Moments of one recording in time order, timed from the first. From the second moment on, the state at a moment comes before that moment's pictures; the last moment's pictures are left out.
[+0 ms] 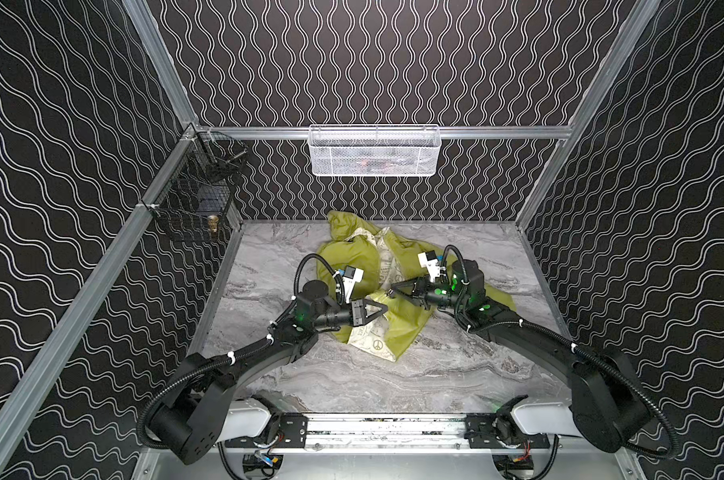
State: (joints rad) left arm -0.57 1.29 0.57 0.54 0.76 -0.88; right arm 0.50 1.35 0.77 0.29 -0.68 1.07
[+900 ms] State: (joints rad) left arm -0.56 1.39 0.50 0.88 0.66 -1.12; right arm 0.52 1.37 0.77 0.30 -0.67 1.08
